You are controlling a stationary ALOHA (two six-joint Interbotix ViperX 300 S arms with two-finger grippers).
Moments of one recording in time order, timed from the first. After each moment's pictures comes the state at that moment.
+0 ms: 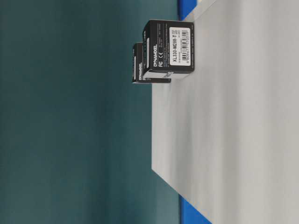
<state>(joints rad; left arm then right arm) -0.06 -0.91 1.02 0.01 -0.03 -0.05 0.13 -0.27 0.41 0.08 1.19 0.25</state>
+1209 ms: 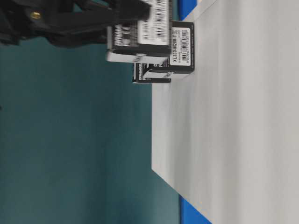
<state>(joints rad) -0.06 -0.91 0.99 0.01 -0.03 -0.05 0.06 0.00 0.21 0.04 1.18 0.09</state>
